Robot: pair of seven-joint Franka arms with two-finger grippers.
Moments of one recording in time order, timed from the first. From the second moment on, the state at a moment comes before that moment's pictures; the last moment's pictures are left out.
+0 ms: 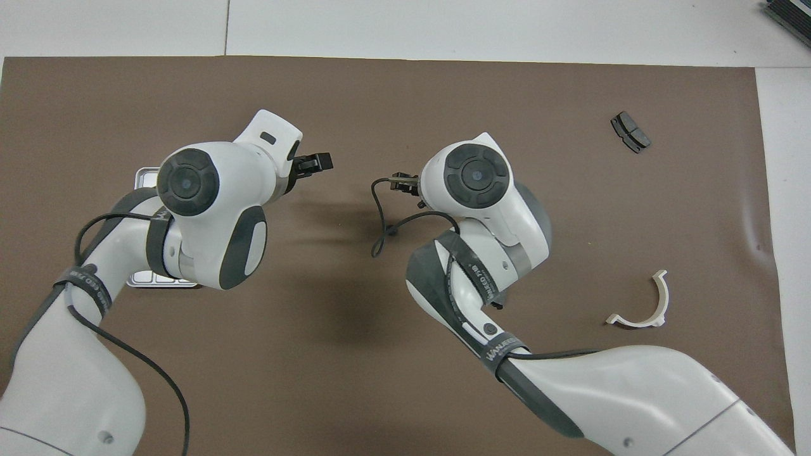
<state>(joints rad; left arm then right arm) -0.44 0.32 0.03 -1.91 -0.07 2.60 -0.51 0.36 0.45 0.14 -1.64 -0.14 2.29 0.74</state>
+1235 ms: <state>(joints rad) -0.69 0.42 0.03 -1.97 -0.07 2.71 -0.61 0.04 0.13 0.14 -1.70 -0.06 1.89 0.25</state>
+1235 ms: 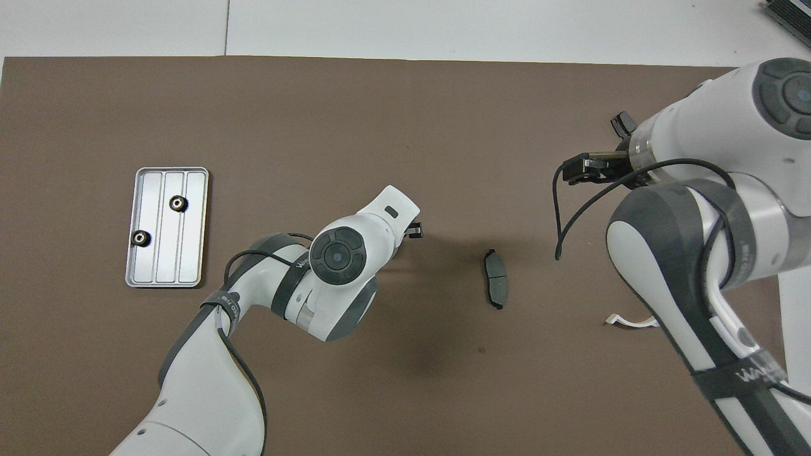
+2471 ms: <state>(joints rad) -0.49 0.40 0.06 -1.78 -0.07 2.37 -0.50 0.03 -0.02 0.13 -1.75 -0.03 1.75 0.25</state>
